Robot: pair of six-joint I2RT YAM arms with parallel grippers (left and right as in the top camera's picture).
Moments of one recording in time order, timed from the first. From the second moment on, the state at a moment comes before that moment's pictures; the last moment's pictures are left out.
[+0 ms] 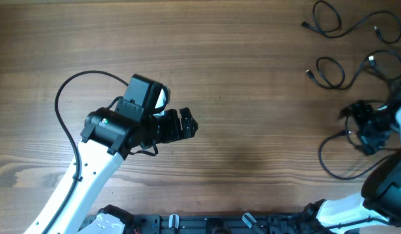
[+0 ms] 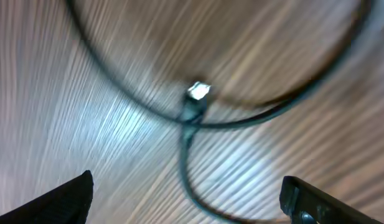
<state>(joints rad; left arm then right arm) -0.43 1.23 1.13 -1.05 0.32 -0.64 -0.60 1.73 1.13 -0.98 -0.16 0.44</state>
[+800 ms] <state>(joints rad) -0.43 1.23 1.13 -1.05 0.31 -0.64 -0.38 1.71 0.90 -0.66 0.01 0.58</state>
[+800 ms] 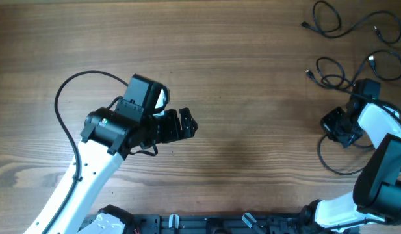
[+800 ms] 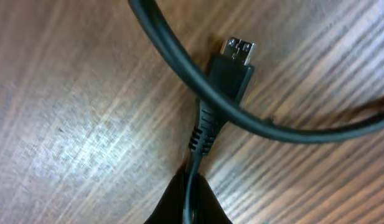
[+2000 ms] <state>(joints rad) -0.43 1.23 1.13 -1.03 0.30 -0.64 0.08 1.24 1.29 -1.28 -0.34 0.38</state>
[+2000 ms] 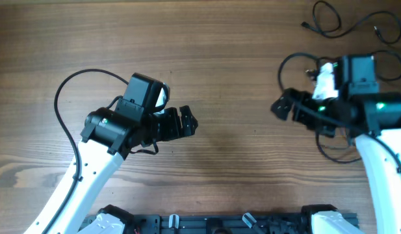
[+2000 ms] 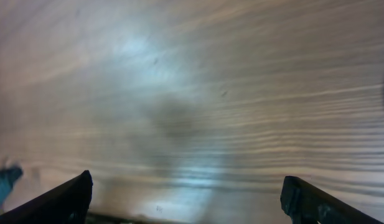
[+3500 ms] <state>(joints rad) -0.43 1.23 1.13 -1.03 0.30 -0.64 0.18 0.69 0.60 -0.33 -0.29 0.28</state>
